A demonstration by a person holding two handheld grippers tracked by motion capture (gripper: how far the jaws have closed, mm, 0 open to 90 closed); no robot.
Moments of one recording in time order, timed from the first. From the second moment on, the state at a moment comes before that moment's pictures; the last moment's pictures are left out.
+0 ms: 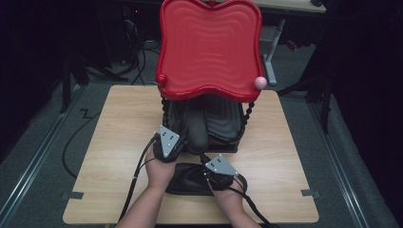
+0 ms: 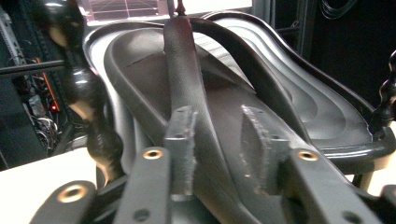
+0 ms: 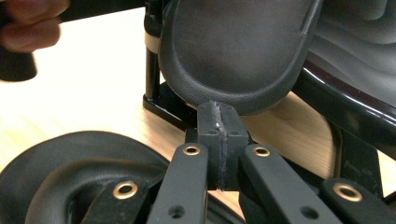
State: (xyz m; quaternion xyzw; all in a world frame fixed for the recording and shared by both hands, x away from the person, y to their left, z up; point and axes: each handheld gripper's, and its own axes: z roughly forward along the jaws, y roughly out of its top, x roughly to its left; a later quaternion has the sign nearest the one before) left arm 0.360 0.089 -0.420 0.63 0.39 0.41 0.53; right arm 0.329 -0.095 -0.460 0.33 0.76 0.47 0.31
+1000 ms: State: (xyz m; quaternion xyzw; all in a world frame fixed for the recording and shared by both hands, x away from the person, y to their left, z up) left arm 0.275 0.159 -0.471 0.65 0.37 0.41 0.51; right arm 0.364 -0.067 -0.445 0.36 0.72 0.48 0.34
